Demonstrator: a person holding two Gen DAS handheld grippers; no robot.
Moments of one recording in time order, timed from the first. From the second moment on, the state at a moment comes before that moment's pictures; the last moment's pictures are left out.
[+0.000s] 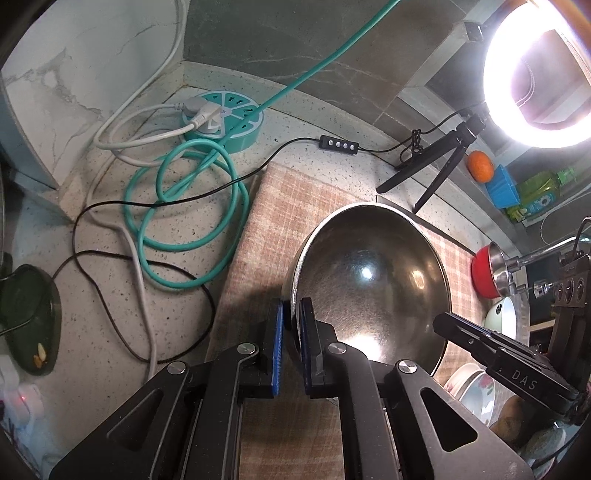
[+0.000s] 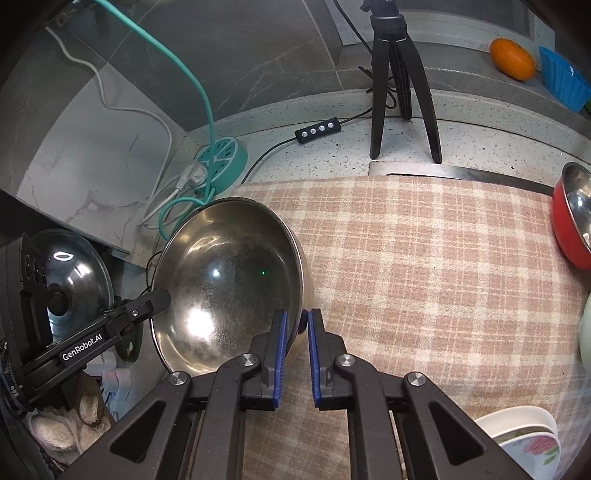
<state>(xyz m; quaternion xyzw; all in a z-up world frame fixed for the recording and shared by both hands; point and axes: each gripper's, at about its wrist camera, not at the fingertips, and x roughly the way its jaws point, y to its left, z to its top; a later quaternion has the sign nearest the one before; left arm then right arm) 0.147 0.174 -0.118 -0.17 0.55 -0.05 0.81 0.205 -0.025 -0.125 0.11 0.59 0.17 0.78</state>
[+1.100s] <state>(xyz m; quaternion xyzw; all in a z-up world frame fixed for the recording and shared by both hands) 0.065 0.169 -0.121 -0.19 0.57 -0.04 0.80 0.106 -0.032 -0.132 0.10 0.61 0.18 0.76</state>
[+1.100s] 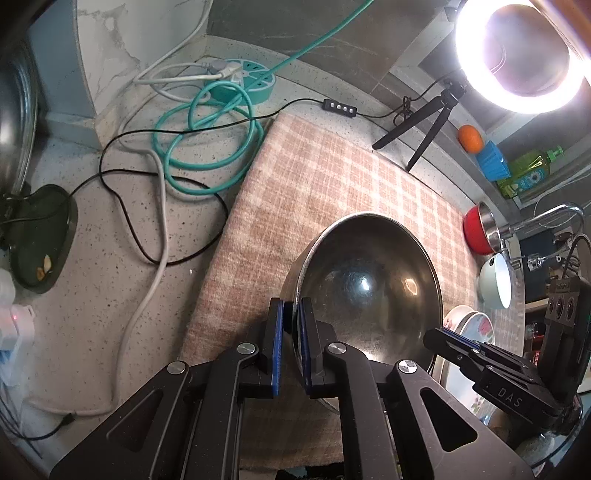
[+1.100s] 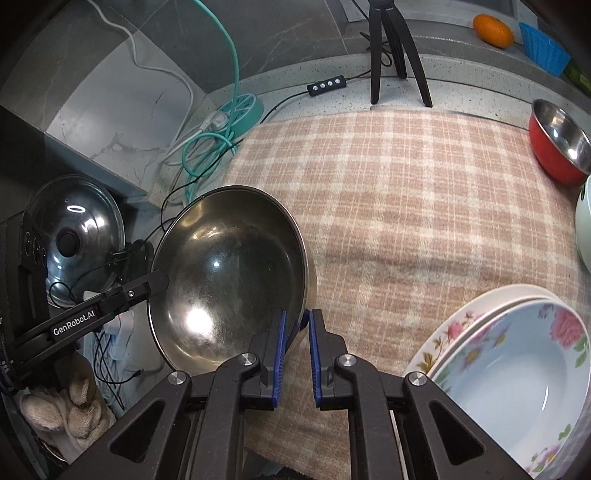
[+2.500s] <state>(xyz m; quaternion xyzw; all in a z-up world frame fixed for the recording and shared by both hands) 0.062 0.171 -0.140 -0.19 0.59 -0.03 0.78 0.079 -0.027 -0.138 0.10 0.62 0.20 0.75</state>
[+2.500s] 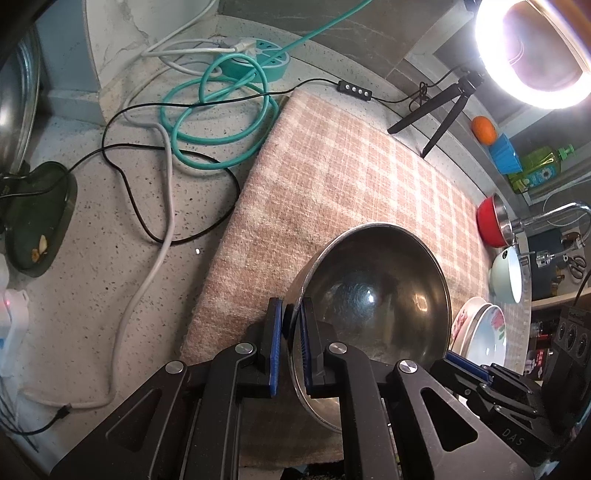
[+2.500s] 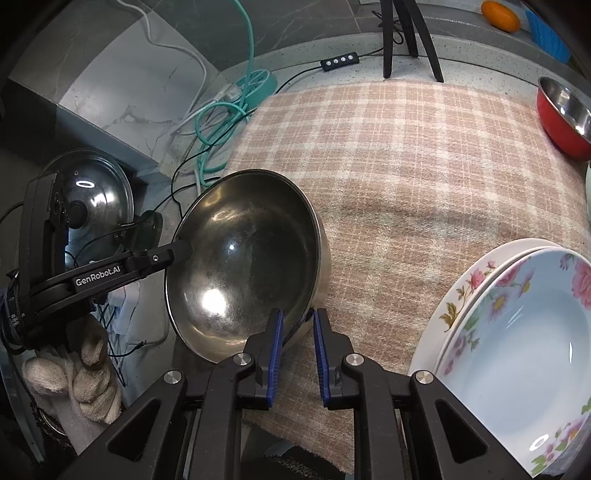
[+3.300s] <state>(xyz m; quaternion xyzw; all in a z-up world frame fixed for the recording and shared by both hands) 0.068 0.134 -0.064 -0.18 0.52 -0.05 0.83 0.081 -0.102 -0.081 0.12 0.55 0.20 0.80</state>
